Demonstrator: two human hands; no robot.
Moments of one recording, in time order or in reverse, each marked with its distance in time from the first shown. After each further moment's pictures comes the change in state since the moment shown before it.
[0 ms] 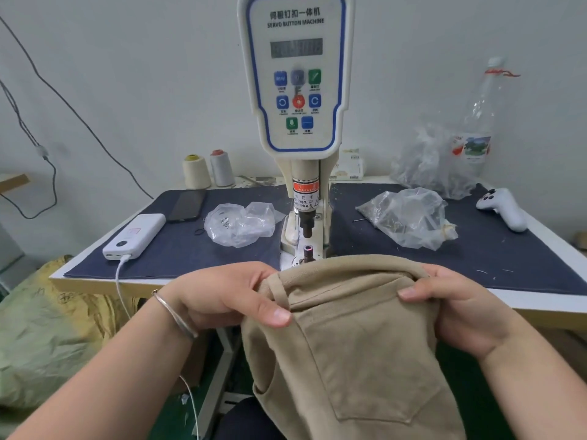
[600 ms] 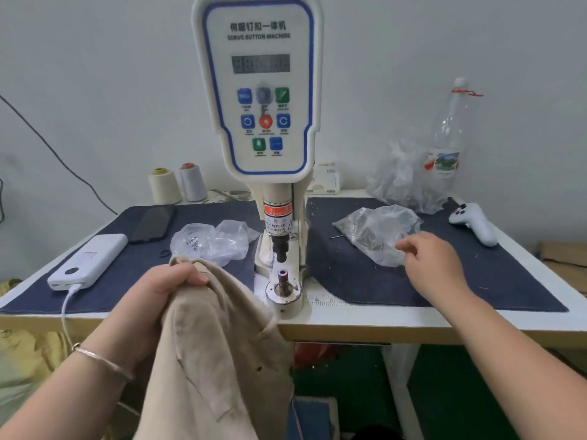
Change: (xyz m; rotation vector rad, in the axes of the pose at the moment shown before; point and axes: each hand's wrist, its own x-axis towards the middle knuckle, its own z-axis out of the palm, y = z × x) left_hand 0.000 -0.019 -0.045 -0.215 0.914 0.185; right_hand 0.070 -0.019 -0.089 -1.376 0.960 -0.135
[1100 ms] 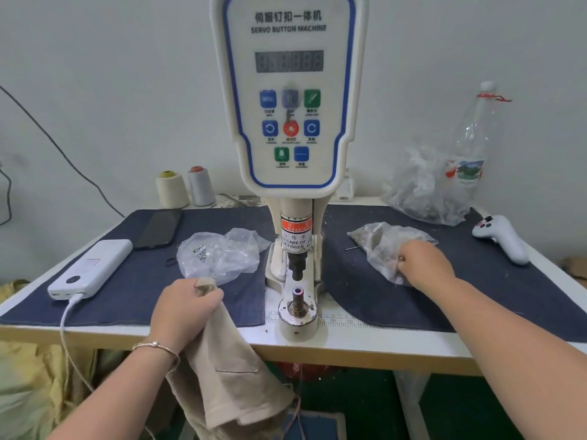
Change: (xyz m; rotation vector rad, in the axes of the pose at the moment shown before) left_hand 0.086 -0.059 -0.026 0.868 0.387 0.254; right_hand 0.078 -0.030 0.038 -0.264 -0.527 0.380
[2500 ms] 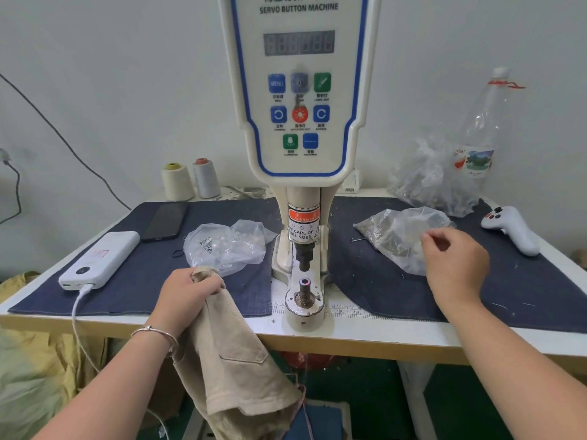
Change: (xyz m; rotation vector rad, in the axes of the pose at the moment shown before) left_hand 0.002 -0.005 -0.008 -0.315 -0.072 -0.084; right_hand -0.037 0.032 0.033 0.613 0.893 -0.351
